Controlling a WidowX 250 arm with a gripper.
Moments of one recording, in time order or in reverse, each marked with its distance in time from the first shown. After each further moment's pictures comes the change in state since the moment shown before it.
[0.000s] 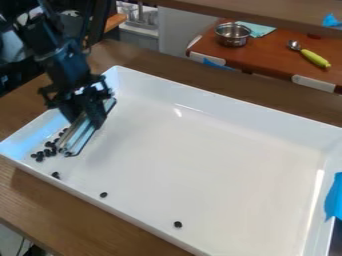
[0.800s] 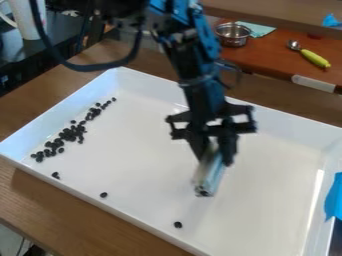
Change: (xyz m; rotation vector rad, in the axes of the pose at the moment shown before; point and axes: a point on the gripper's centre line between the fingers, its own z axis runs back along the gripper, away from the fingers) arm -0.041 -0.175 -0.057 -0.056 0.158 -0.089
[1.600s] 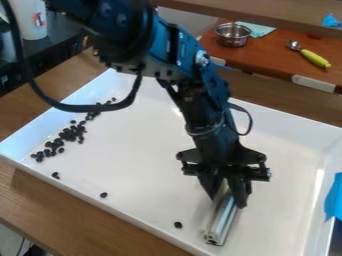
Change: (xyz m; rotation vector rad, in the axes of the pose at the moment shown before) arm -0.026 0.008 -0.033 0.061 -0.083 -0.123
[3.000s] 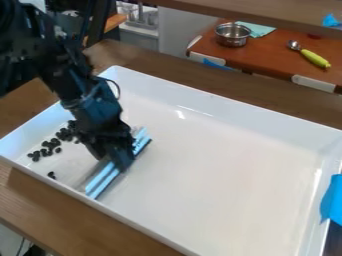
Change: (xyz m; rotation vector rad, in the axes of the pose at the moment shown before) arm -0.012 0.149 0.050 0.096 -0.052 -0.072
